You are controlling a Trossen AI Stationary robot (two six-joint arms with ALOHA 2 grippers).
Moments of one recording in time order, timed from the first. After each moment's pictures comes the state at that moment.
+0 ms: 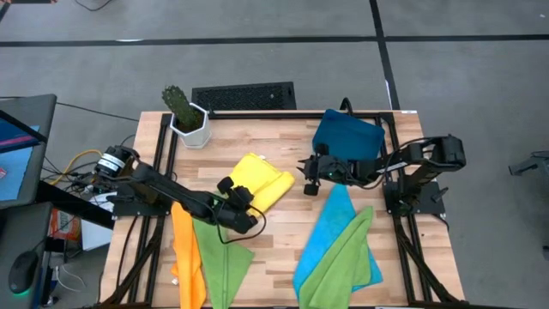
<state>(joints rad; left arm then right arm) -0.35 1.63 0.85 -0.28 -0.74 -0.72 -0.10 1.56 0.55 0.45 0.34 -0.30</state>
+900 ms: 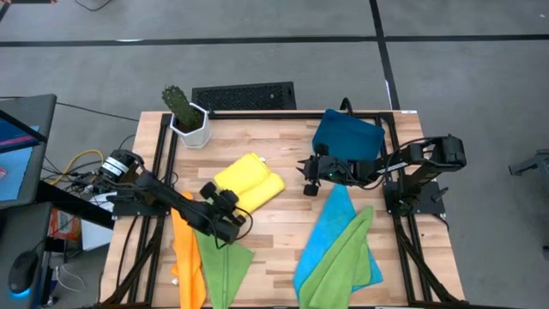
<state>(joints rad) -0.45 1.68 0.81 -0.61 -0.84 -1.12 -0.09 1.56 0.55 0.45 0.34 -0.29</state>
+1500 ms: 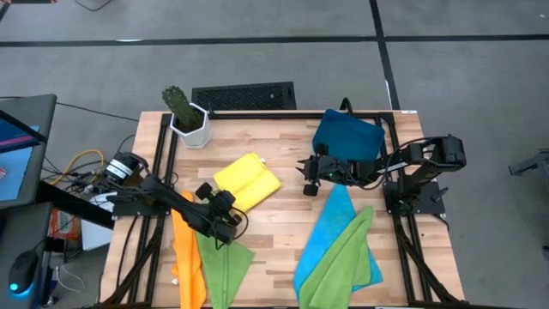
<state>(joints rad) -0.45 1.73 0.79 -0.66 -0.81 -1.19 -0.09 1.56 0.55 0.46 0.34 -0.29</state>
